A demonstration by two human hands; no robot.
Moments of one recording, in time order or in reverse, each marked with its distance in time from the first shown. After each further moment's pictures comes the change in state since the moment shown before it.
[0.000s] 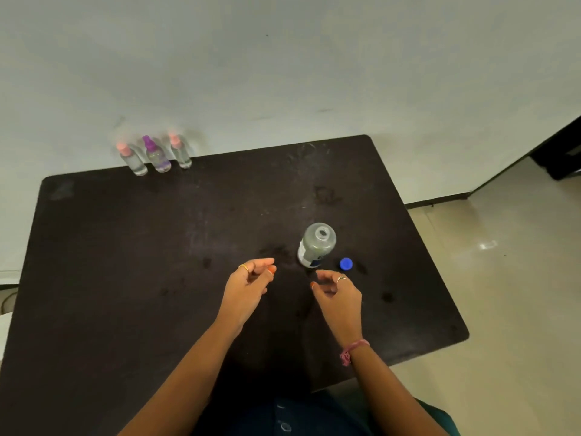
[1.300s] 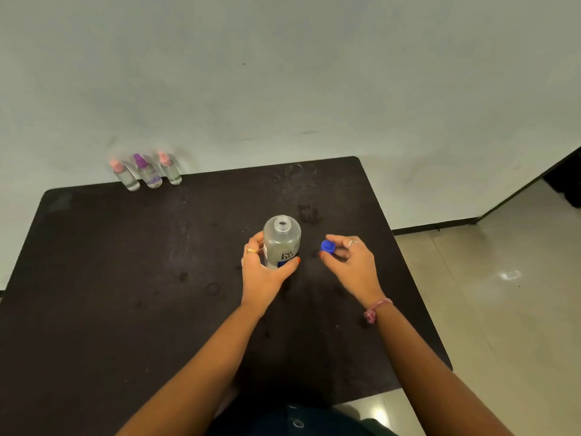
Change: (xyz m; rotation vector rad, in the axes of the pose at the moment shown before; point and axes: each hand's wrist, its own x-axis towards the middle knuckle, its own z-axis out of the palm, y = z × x) left_hand 0.040 0.022 0.103 0.043 0.266 0.335; right_hand 0.101 -0.018 -0.093 0.027 -0.121 -0.236
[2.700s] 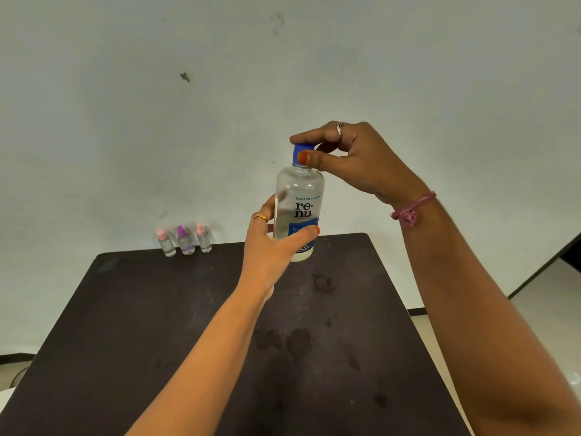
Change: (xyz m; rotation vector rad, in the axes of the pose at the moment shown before) left_hand 0.001 0.195 -0.054 -0.171 0.023 0.237; right_hand 0.037 -0.301 -0.097 -0.091 -0.210 -0.773
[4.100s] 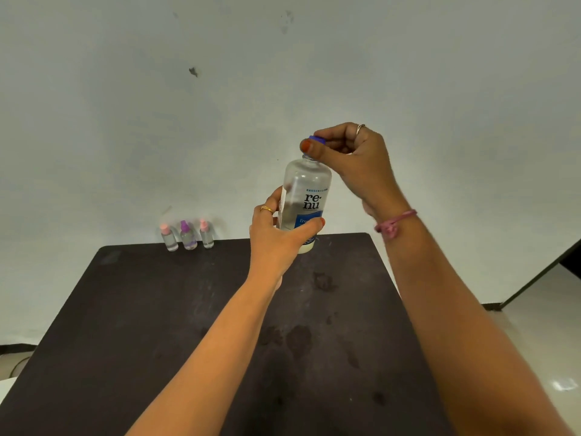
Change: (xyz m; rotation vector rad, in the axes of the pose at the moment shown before) left_hand 0.003 0.003 0.004 0.004 0.078 0.033; right_hand -0.003 0.001 0.029 0.342 0.325 0.182
